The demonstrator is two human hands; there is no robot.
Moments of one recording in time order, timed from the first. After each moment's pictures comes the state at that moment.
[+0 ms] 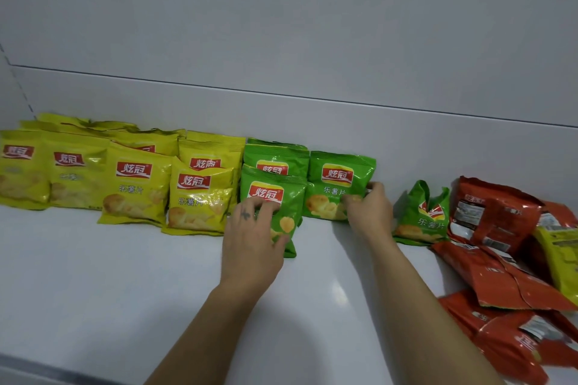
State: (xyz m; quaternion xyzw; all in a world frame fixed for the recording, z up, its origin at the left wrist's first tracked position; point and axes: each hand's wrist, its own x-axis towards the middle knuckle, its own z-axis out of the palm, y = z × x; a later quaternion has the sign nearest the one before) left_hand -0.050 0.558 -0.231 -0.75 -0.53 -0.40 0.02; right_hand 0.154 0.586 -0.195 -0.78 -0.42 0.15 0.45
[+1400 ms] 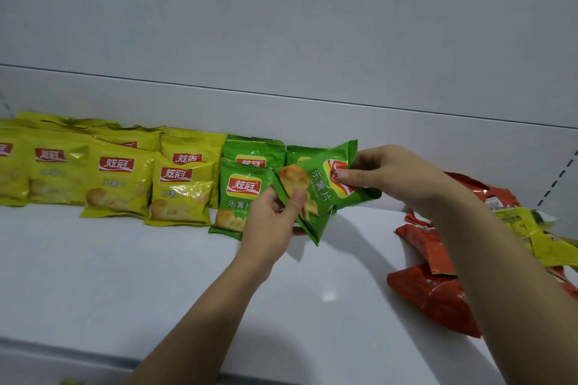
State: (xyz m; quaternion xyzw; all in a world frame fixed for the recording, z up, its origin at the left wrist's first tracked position) left_hand 0.002 0.512 -0.177 -0.53 -0.34 -0.54 -0.55; right_hand 0.174 0.471 -0.068 -0.62 -0.63 0.34 0.33
